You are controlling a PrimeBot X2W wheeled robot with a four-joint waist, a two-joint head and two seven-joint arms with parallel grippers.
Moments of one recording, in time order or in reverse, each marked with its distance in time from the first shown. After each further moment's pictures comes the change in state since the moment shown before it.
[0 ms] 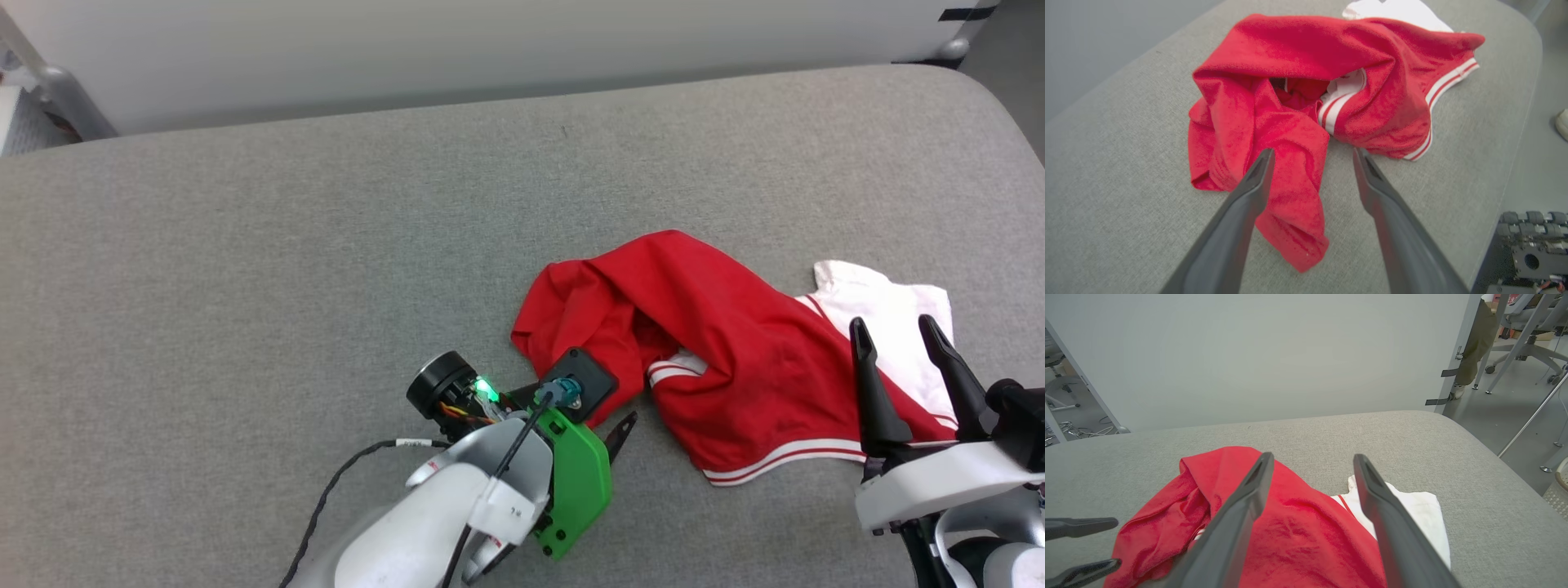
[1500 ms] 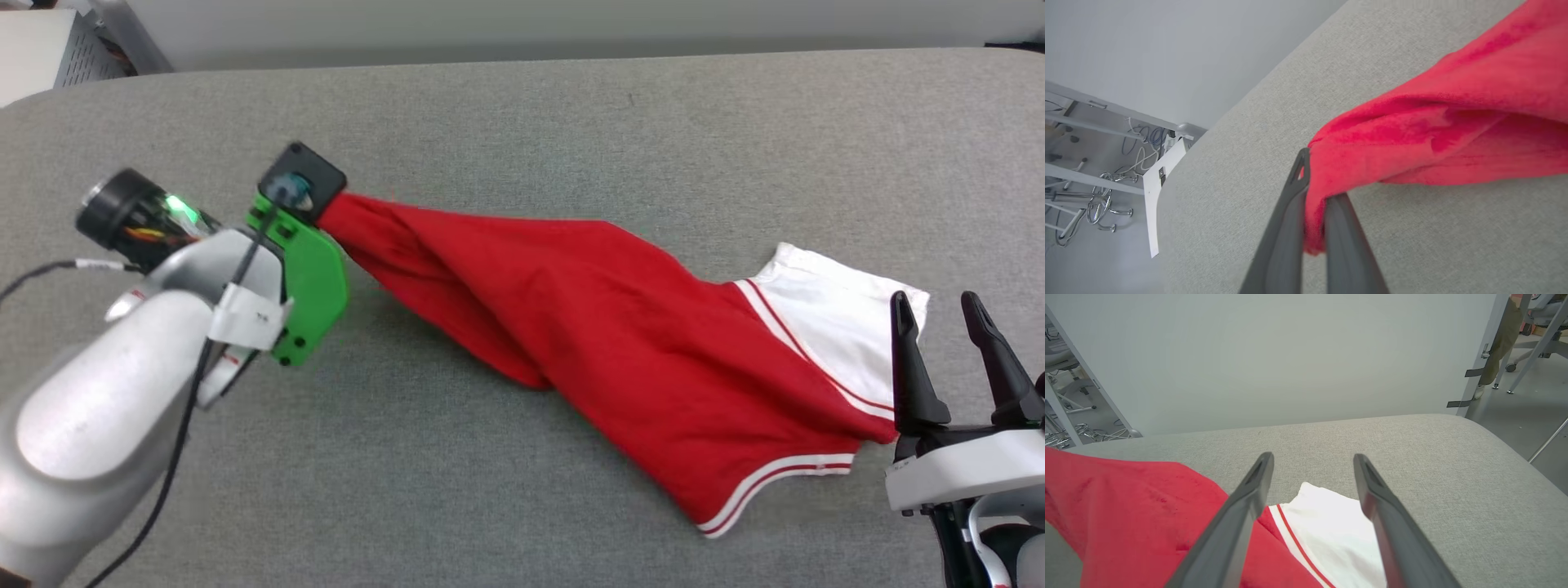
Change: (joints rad) left arm -0.338 0.518 -0.037 -0.084 -0.161 0.132 0.176; right arm -0.025 0.003 -0.053 -0.033 0.029 0.000 -0.011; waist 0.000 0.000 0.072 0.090
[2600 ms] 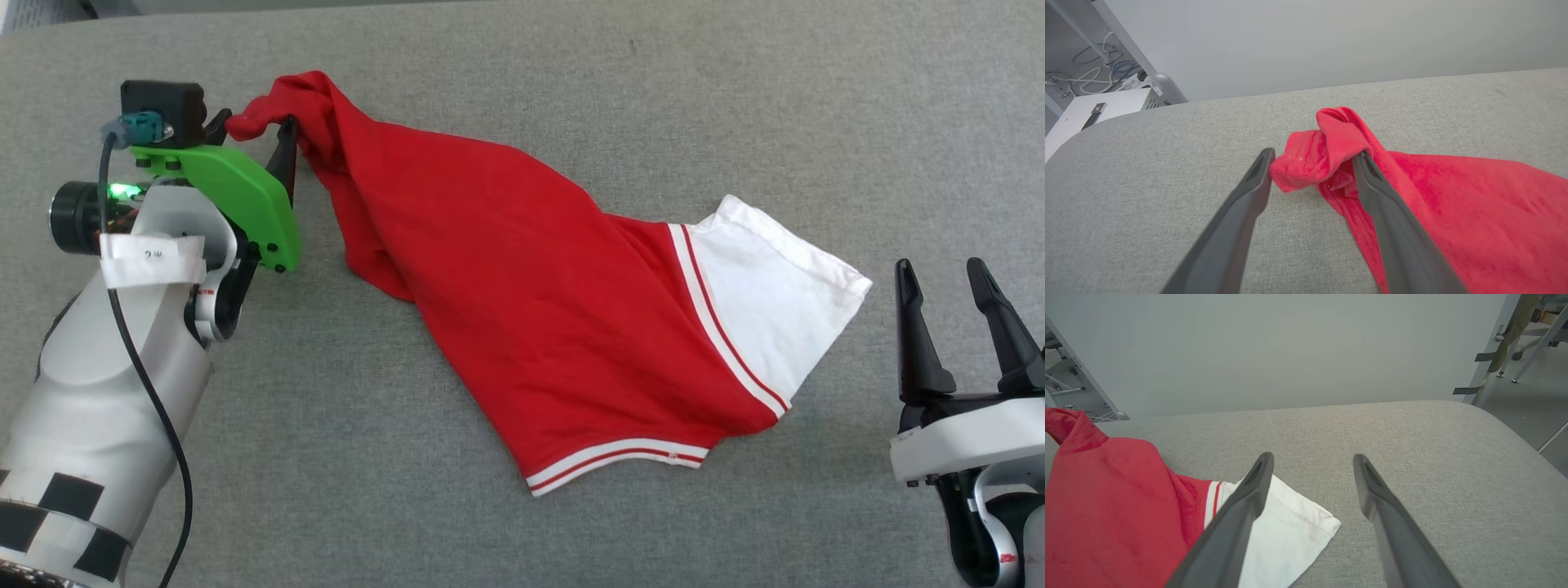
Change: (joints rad) left arm -0.075 -0.251 0.246 0.559 -0.225 0.000 -0.490; right arm -0.064 -0.027 0.009 0.008 0.003 0.000 0.019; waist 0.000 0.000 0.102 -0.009
